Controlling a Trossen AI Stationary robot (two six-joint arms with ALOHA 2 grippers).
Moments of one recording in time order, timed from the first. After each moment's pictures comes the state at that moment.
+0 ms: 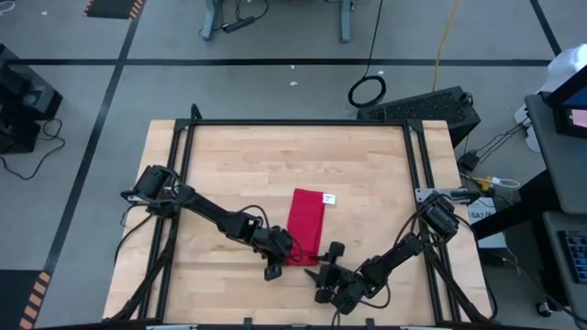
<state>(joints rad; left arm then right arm) -0.33 1.94 0.96 0.04 0.18 -0.57 0.70 2.19 1.02 0.27 0.97 0.52</state>
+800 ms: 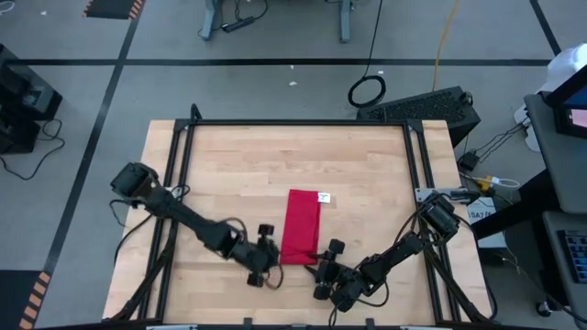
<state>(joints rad) -0.51 1.74 0.96 -0.09 -0.25 -0.18 0.70 2.19 1.02 0.21 0.91 0.65</state>
